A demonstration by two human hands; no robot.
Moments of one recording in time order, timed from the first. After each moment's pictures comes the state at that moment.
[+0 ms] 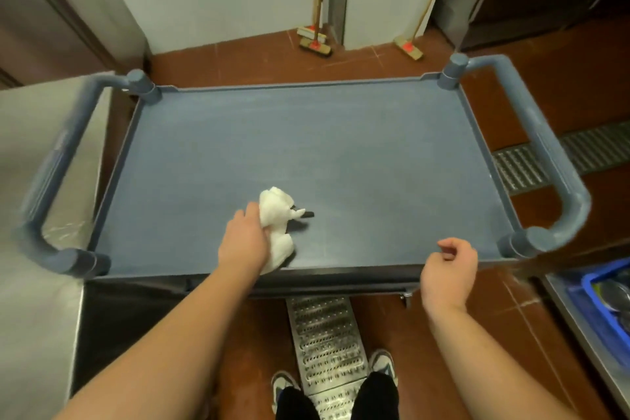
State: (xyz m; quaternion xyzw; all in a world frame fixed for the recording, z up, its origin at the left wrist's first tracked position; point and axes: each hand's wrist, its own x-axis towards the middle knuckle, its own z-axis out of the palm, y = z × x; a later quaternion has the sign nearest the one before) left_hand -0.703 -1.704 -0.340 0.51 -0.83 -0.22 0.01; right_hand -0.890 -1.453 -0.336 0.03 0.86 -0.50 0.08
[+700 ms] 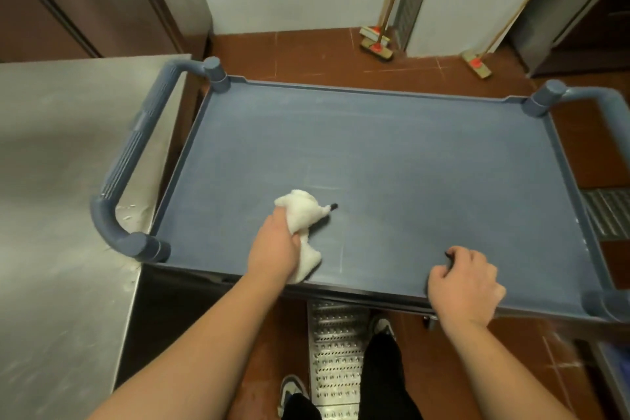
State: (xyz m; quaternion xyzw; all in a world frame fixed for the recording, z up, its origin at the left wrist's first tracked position) left_hand -0.679 -1.760 -0.328 0.54 -0.76 -0.36 0.09; right_hand -0.890 -1.553 -0.356 -0.20 0.97 -0.10 0.05
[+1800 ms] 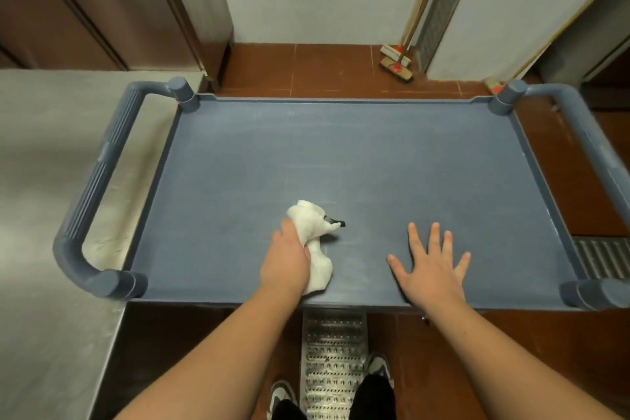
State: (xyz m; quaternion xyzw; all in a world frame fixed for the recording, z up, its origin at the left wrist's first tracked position) left_hand -0.735 -1.823 -0.349 0.63 -0.71 -0.31 0.05; right_hand -0.948 -1.688 -0.362 -0.41 0.89 0.07 0.21
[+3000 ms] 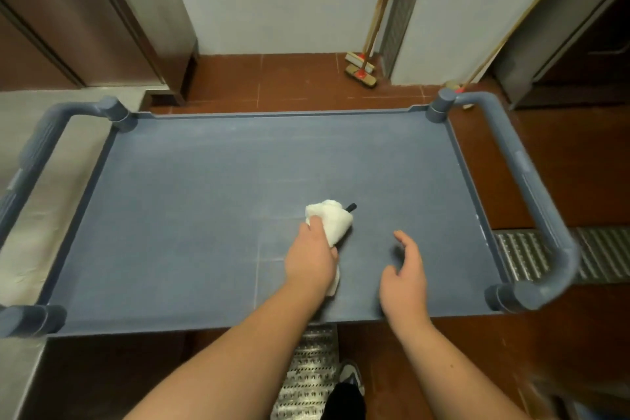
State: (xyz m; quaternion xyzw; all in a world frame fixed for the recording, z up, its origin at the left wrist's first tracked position) left_hand -0.893 -1.769 -0.326 0.55 -0.78 -0.29 0.02; right_hand -0.994 -1.647 -0.335 -0.19 0.84 -0.45 0.24
